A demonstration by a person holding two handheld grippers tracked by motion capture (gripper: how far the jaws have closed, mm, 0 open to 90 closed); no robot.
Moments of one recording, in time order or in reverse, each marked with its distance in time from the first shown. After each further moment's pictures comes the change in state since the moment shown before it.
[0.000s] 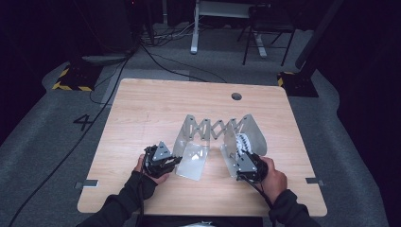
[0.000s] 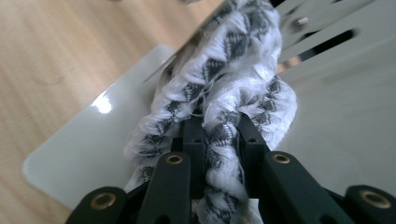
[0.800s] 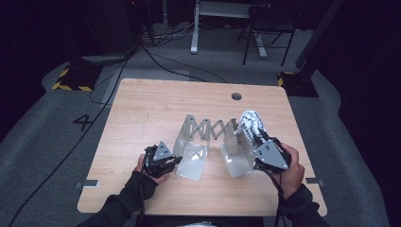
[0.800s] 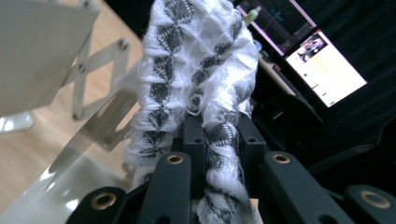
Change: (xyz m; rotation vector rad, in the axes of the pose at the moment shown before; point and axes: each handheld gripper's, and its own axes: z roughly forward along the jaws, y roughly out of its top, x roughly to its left) left arm -0.001 0.001 0.000 0.001 0.006 -0.006; right arm -0.059 0.028 -0.072 -0.236 -0.248 0.153
